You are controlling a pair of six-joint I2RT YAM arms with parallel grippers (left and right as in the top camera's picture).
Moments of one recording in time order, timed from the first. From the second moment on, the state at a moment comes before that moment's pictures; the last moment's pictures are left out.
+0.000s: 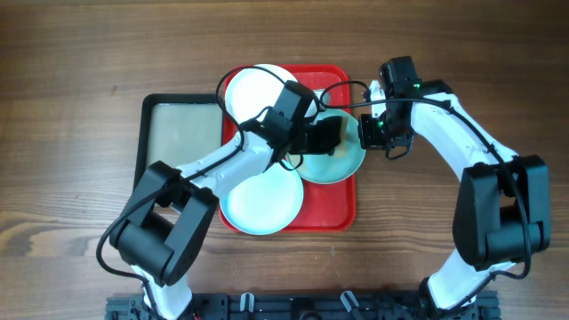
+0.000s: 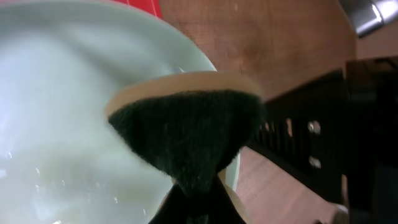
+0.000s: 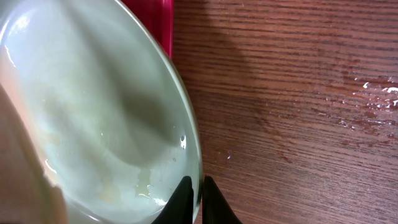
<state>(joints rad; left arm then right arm) -0.60 1.90 1.16 -0.14 0.49 -0.61 0.19 1.86 1.26 -0.84 -0.21 0.13</state>
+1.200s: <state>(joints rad) 0.16 1.61 0.98 -0.70 0.01 -0.22 0.19 1.86 1.26 -0.84 -0.22 0.13</state>
